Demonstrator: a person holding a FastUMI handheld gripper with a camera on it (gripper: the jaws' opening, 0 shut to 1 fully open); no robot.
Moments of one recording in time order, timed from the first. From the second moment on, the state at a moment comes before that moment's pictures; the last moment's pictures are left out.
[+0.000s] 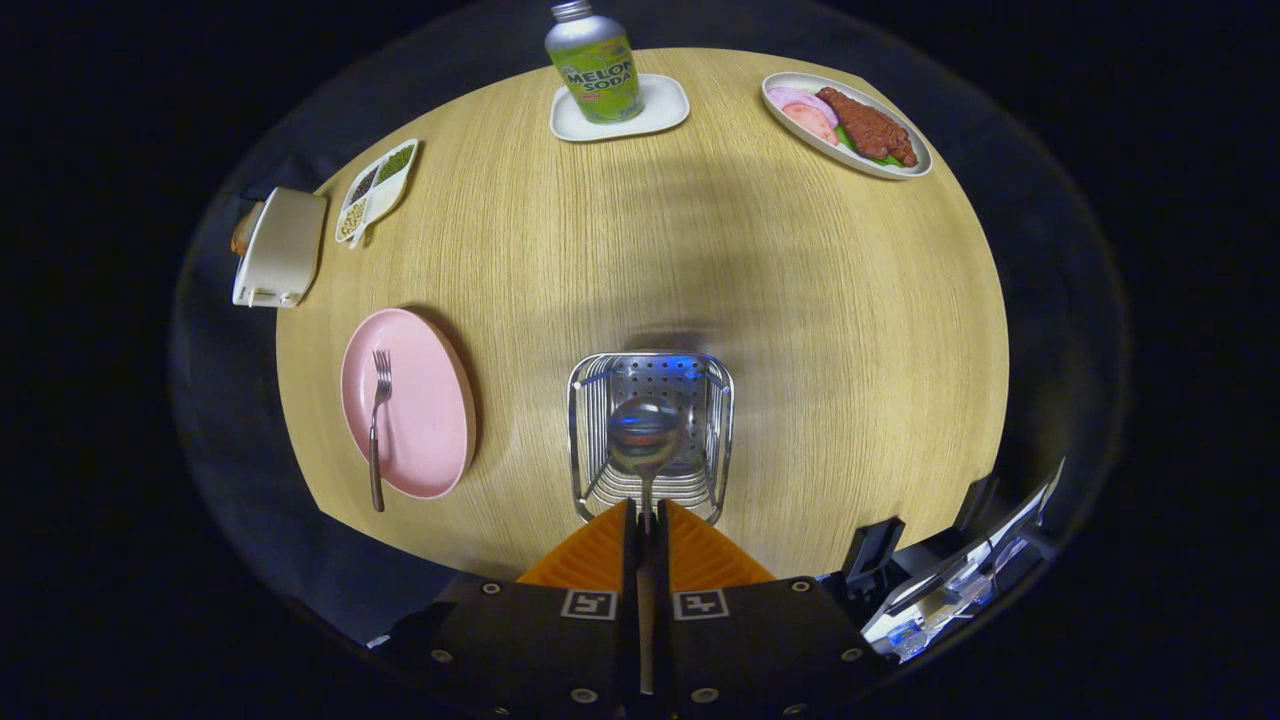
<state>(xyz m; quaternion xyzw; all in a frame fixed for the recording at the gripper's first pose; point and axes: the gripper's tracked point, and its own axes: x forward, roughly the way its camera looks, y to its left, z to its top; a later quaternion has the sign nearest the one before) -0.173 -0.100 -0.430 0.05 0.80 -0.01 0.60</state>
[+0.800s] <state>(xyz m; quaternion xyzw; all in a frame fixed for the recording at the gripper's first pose) -0.131 -0.094 -0.418 0.10 0.70 -0.05 0.70</state>
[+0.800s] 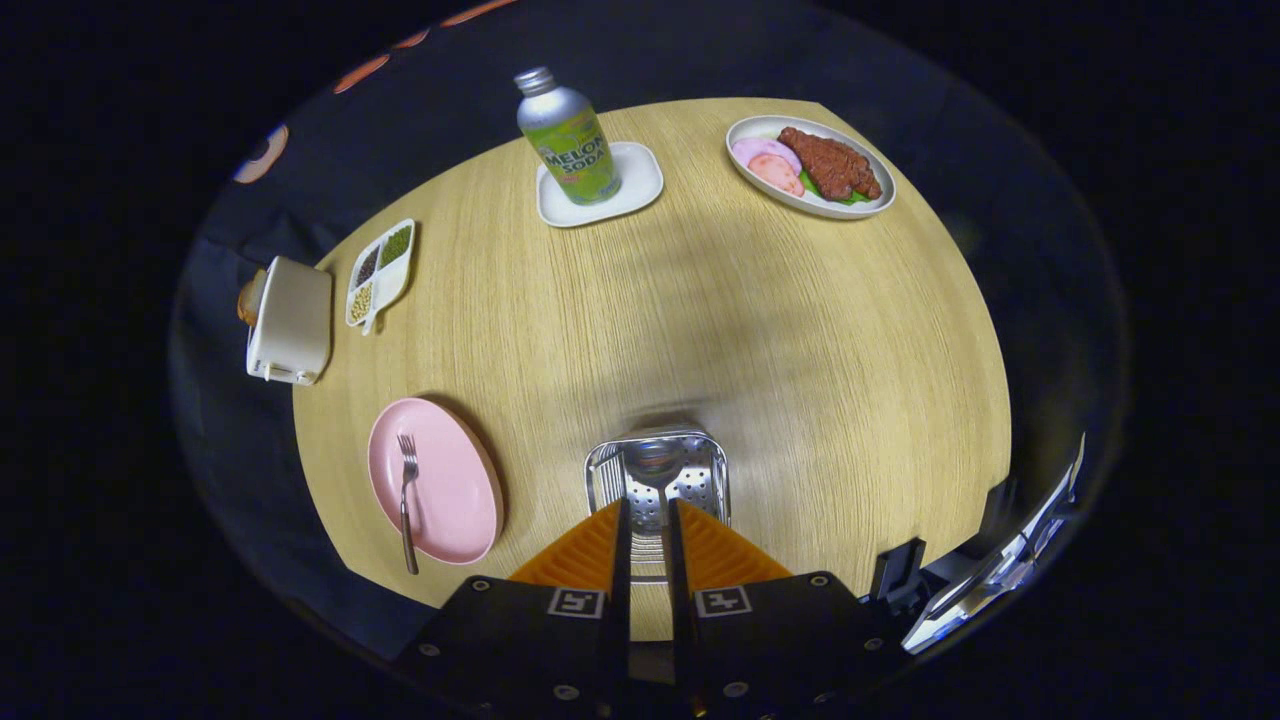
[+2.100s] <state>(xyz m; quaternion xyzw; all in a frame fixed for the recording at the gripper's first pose) -0.165 0.148 -0.432 0.11 0.72 0.08 0.68</state>
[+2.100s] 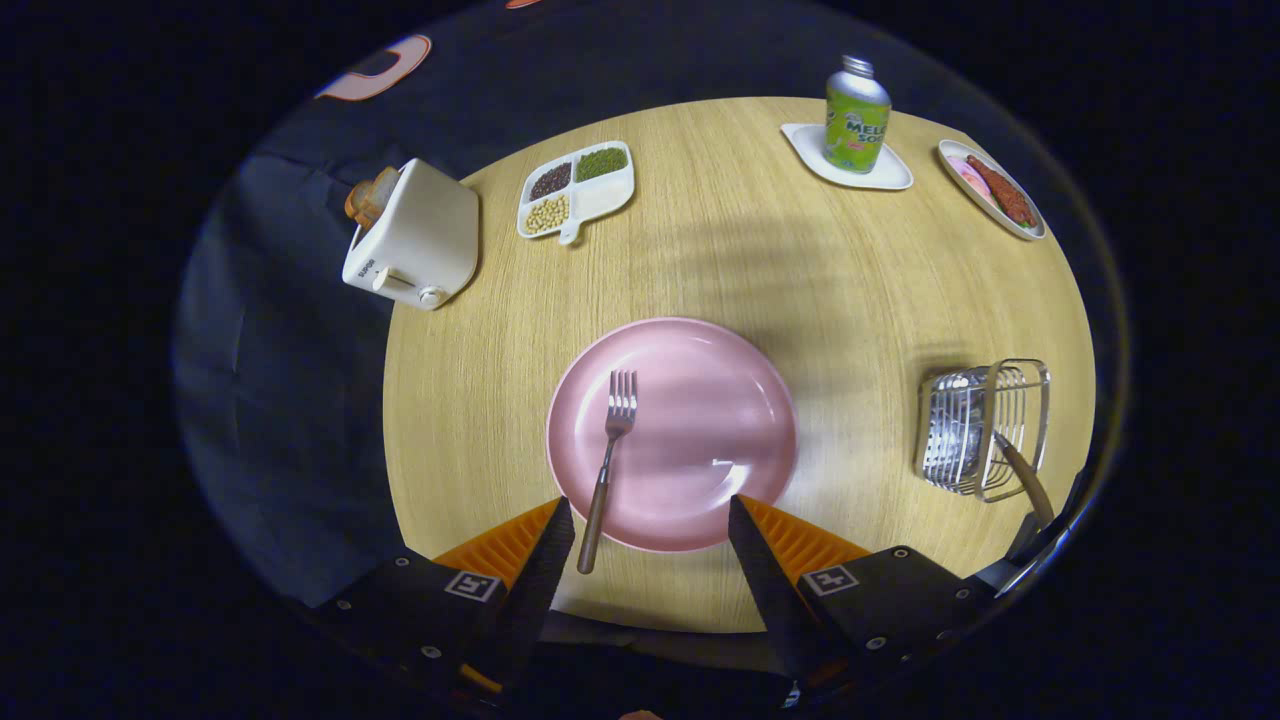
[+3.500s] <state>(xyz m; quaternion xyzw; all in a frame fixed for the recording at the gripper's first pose) -0.192 0.181 -0.498 0.07 0.74 0.05 0.66</state>
